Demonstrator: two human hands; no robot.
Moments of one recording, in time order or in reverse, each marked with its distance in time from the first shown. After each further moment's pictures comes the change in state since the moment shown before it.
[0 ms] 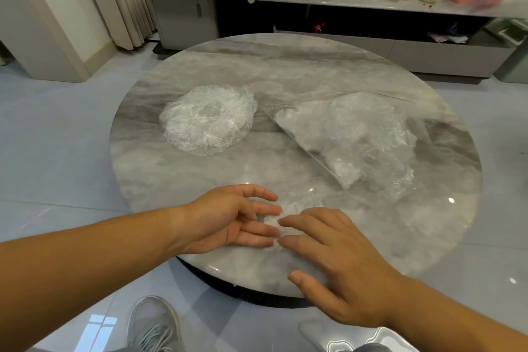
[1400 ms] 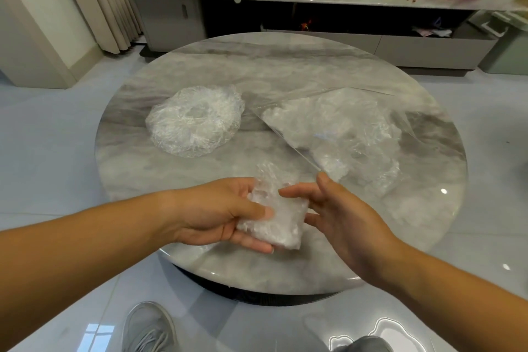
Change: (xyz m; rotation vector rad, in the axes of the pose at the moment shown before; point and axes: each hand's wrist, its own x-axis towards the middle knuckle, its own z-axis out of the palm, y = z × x) left_hand -0.013 0.024 0.022 0.158 -0.222 -0.030; right_hand 0.030 0.003 -0.022 1.312 0.230 0.734
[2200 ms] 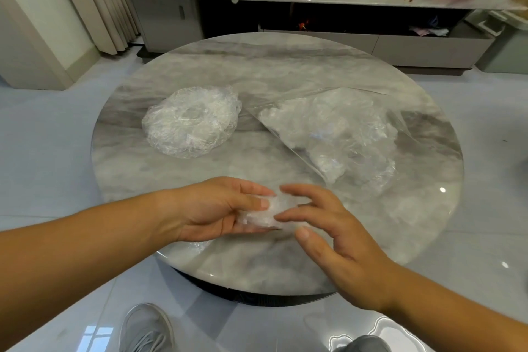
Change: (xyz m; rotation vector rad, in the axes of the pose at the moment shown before) left_hand 0.015 -0.005 -0.010 -0.143 0.087 0.017; right_hand -0.022 0.016 -0.008 -0.706 -0.064 -0.416
